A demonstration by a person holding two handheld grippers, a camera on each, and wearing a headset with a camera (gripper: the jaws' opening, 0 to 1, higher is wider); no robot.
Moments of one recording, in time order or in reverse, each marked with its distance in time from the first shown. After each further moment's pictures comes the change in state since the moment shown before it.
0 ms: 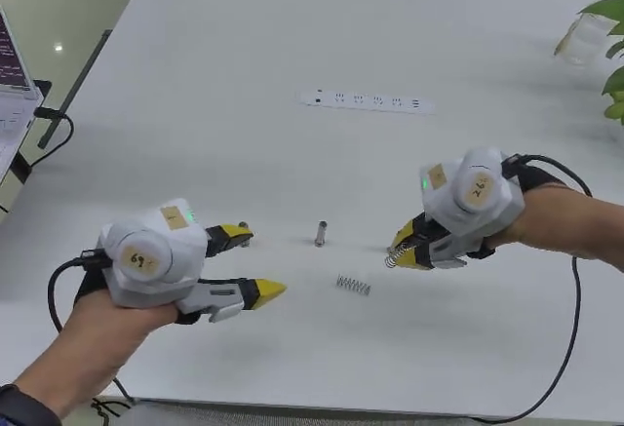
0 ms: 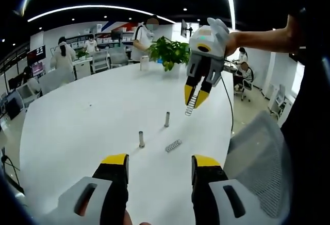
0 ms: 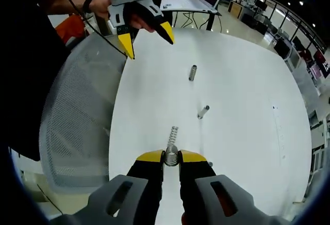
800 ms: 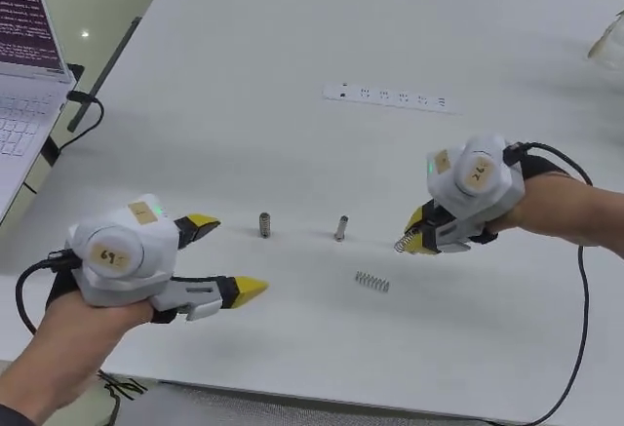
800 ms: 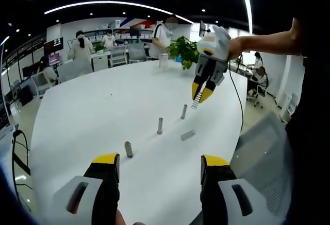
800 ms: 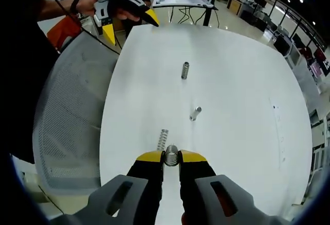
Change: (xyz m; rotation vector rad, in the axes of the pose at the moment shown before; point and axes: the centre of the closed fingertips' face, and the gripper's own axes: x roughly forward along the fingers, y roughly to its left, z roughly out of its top) left arm -0.039 0.026 -0.027 -0.085 0.011 0.122; right arm 0.019 -0.024 0.006 0.009 0.025 0.001
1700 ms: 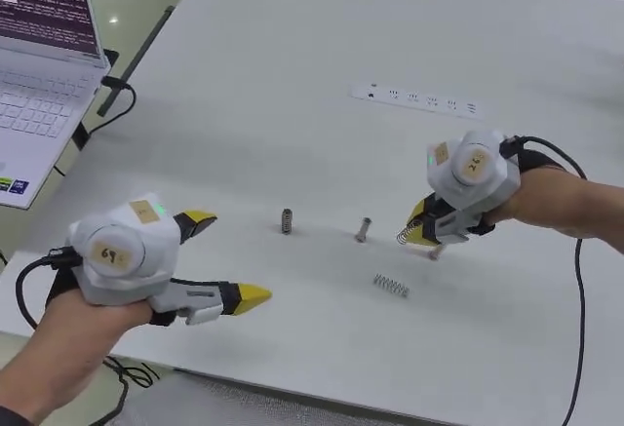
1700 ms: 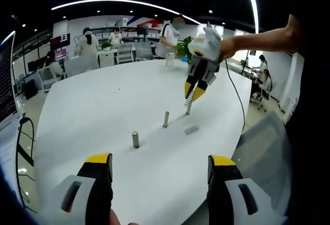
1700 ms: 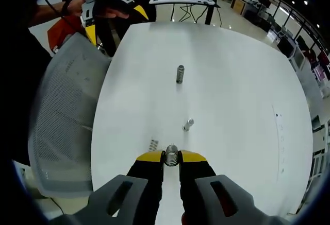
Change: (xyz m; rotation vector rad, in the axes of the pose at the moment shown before) left arm -0.017 0.008 -0.015 -0.035 0.008 0.035; right arm 0.024 -0.022 0.020 -0.025 0.020 0.020
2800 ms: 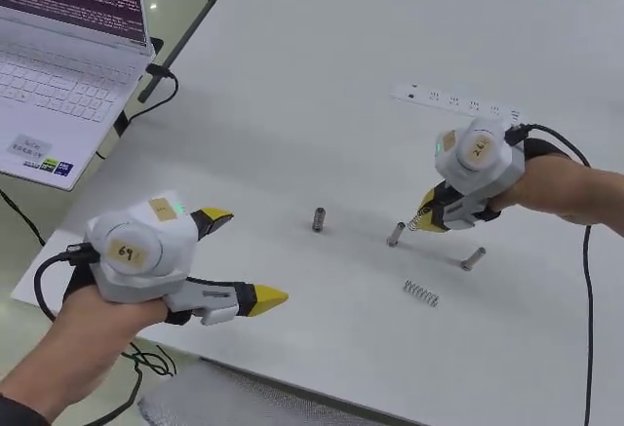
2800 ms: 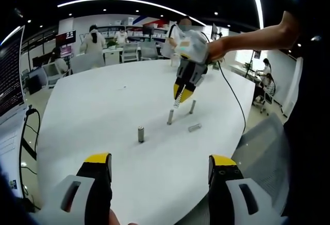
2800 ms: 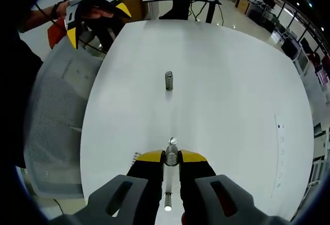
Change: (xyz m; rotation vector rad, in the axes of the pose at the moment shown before) left arm -0.016 0.010 -0.010 -0.038 -0.003 0.029; right arm 0.022 -0.021 0.030 -0.027 0.019 0.020
